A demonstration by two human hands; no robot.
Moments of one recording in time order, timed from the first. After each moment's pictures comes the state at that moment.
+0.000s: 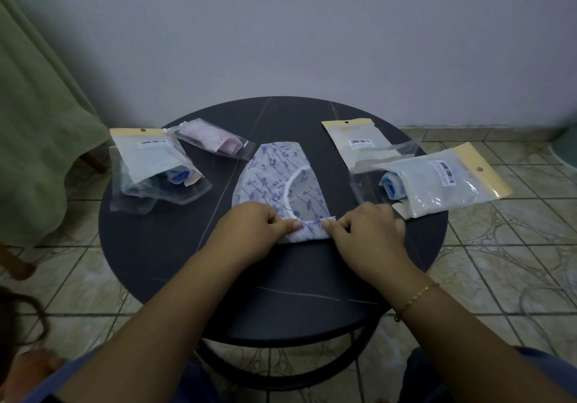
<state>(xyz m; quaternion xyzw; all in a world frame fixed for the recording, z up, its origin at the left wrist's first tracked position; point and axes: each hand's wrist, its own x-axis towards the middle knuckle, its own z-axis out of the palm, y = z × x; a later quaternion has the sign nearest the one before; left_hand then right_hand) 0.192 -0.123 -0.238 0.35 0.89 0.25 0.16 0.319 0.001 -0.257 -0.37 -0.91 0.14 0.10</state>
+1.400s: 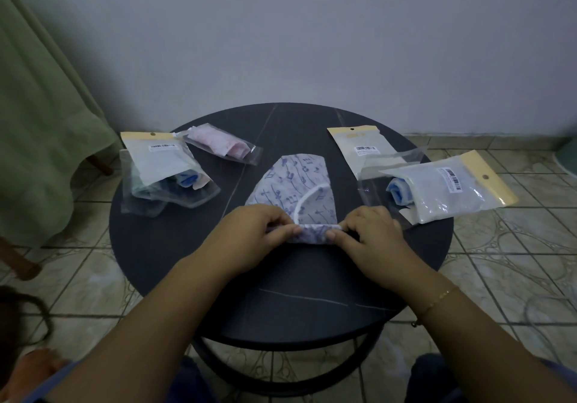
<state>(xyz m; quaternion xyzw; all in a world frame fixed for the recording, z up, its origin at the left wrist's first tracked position) 0.177 -0.143 -0.243 0.48 0.83 0.27 0.10 0.326 0.010 -0.252 -0.23 -0.95 0.20 0.10</state>
